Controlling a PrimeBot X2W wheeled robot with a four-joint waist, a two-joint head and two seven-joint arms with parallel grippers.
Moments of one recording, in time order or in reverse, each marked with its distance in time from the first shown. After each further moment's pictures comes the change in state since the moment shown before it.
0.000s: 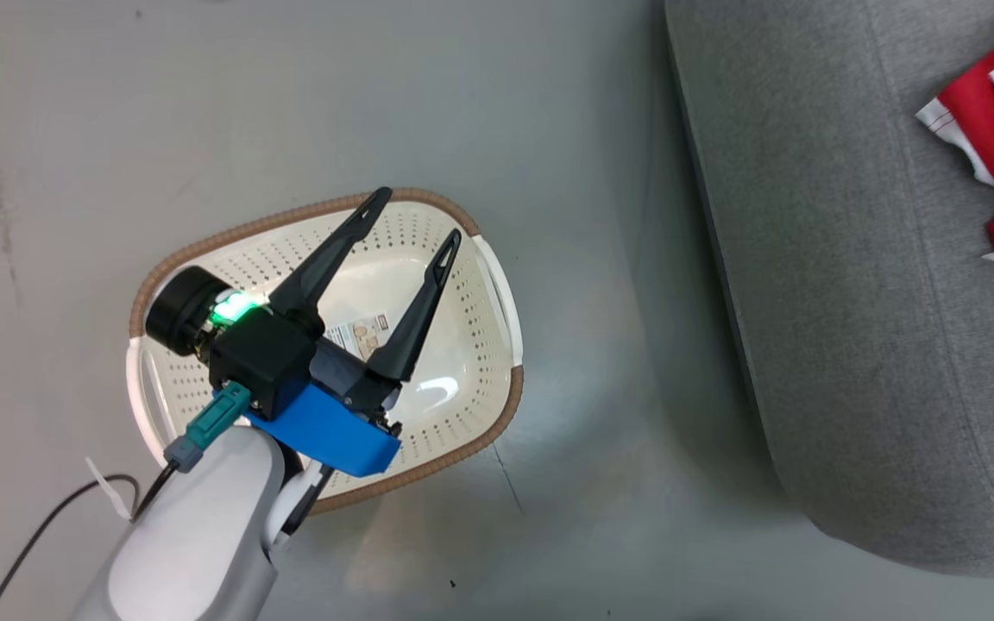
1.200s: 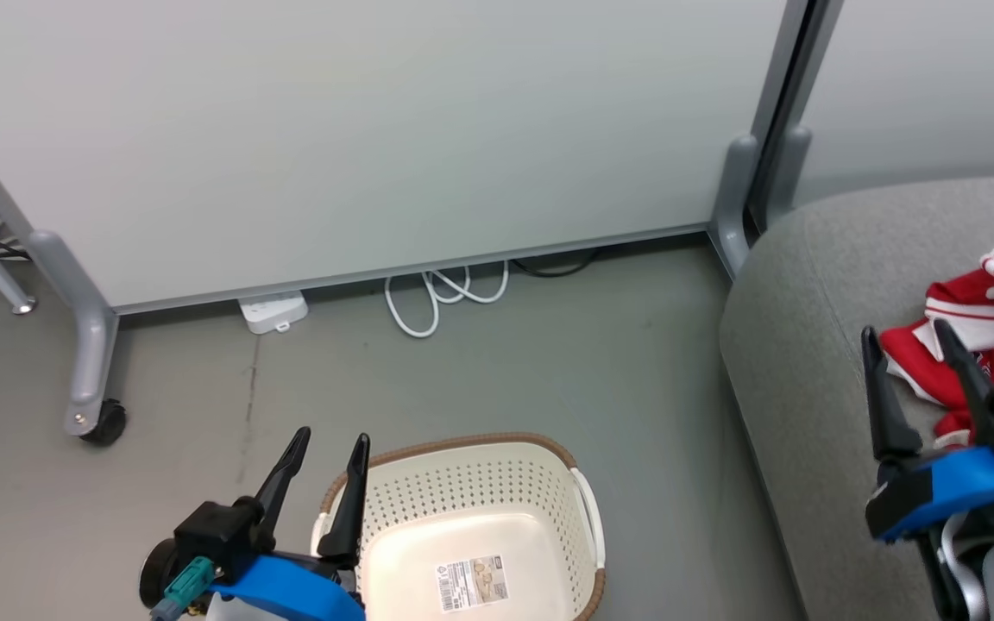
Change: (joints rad) left arm 0.401 -0.168 0.274 0.181 -0.020 0.002 -0.004; right arm 0.744 0.259 0.212 -0.596 -0.059 0.000 0.008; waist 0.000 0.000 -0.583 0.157
